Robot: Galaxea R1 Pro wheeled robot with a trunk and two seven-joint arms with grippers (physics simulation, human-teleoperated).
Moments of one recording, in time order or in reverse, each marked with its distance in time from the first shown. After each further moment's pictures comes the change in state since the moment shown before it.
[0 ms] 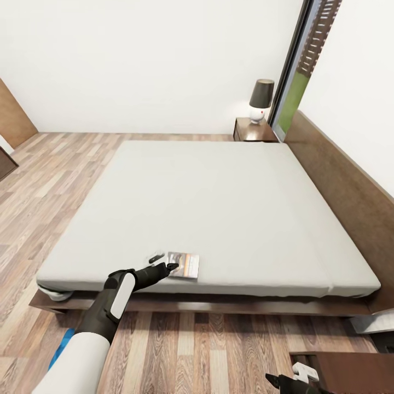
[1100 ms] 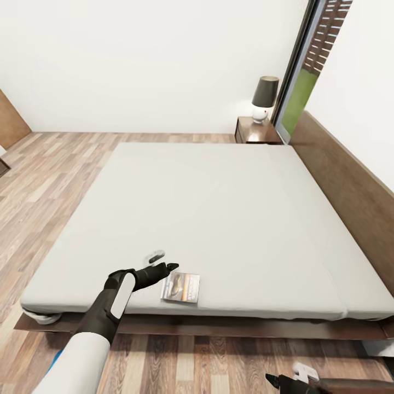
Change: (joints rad) left arm 0.000 -0.001 0.000 -0.001 -0.001 0.000 0.000; right arm 0.000 0.000 0.000 0.000 0.000 0.000 0.001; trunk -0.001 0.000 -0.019
